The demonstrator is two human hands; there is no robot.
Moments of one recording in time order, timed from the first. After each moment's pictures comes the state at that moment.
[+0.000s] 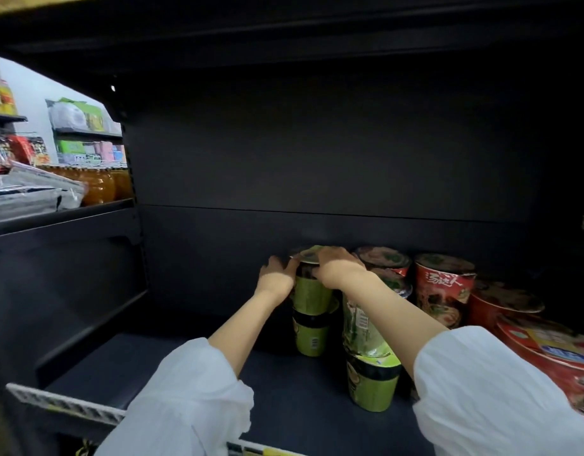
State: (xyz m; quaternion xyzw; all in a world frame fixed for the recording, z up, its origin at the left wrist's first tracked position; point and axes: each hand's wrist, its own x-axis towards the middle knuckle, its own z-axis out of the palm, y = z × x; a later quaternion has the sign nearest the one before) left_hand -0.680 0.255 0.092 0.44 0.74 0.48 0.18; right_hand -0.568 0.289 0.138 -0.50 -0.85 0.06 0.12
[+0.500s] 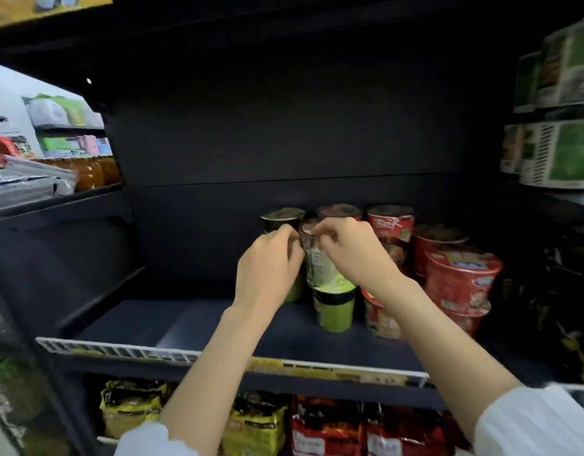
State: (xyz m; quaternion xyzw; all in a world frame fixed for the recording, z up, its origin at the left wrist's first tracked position) left_hand -0.559 0.110 0.104 0.59 0.67 0.39 -0.20; right_hand -0.433 0.173 0.123 -0.37 -0.84 0.11 0.39
